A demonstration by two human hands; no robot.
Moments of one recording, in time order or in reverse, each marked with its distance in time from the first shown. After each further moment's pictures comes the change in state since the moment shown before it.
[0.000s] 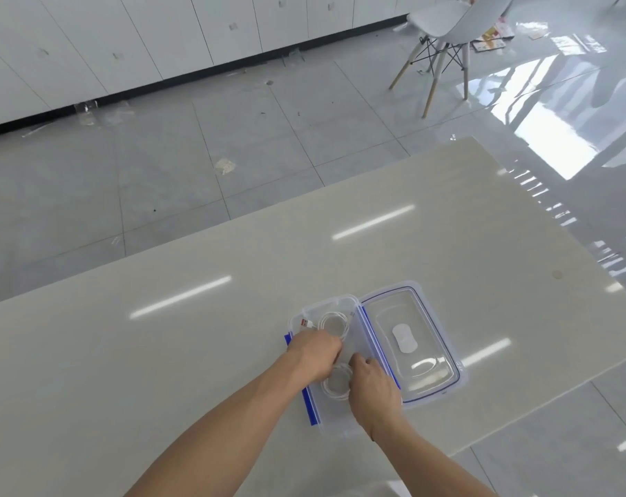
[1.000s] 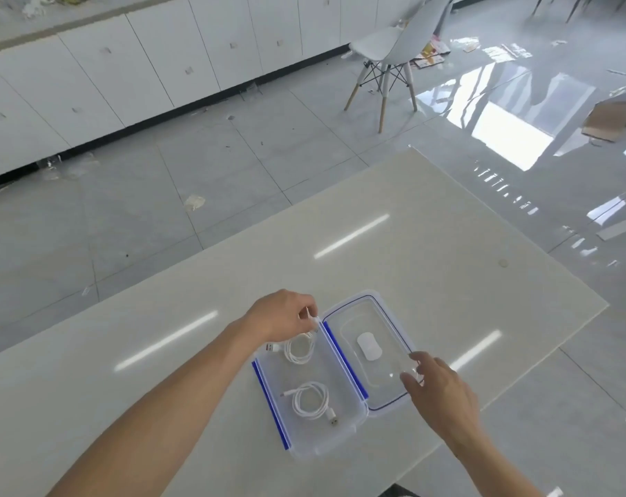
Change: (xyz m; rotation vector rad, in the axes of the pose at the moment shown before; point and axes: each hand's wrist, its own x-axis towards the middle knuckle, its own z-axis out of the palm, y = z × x) left_hand 0.008 -0.015 -0.094 -0.265 0.221 0.101; right_hand -0.022 0.133 -0.057 0.221 0.267 0.197
